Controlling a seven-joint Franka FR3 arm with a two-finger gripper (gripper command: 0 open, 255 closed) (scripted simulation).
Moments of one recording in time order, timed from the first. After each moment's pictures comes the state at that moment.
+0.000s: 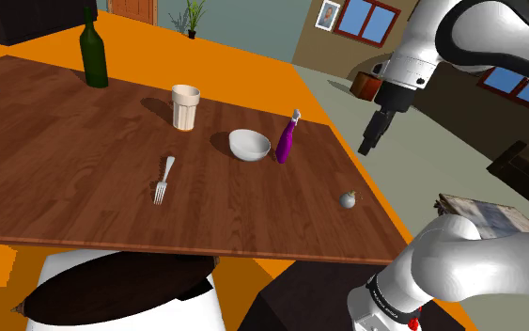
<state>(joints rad) 0.01 -0.80 -0.03 -2.33 0.06 1.42 -0.15</state>
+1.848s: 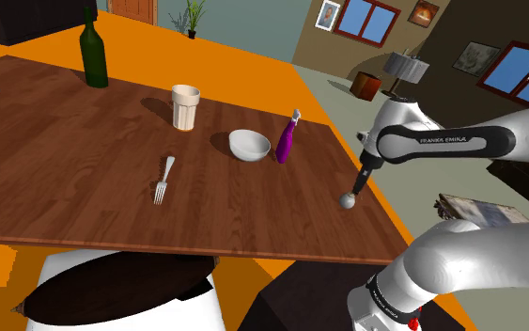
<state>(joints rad) -0.19 -0.61 -0.37 -2.79 -0.45 2.15 -0.51</state>
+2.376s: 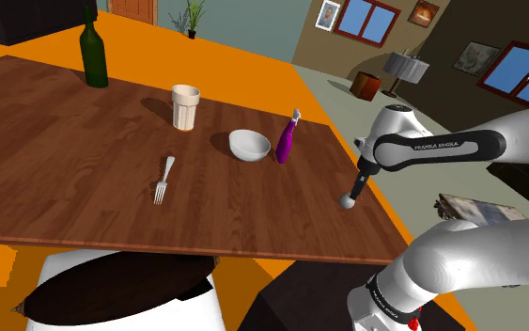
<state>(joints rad) -0.20 -0.57 -0.39 -2.82 -0.47 2.23 -0.50</state>
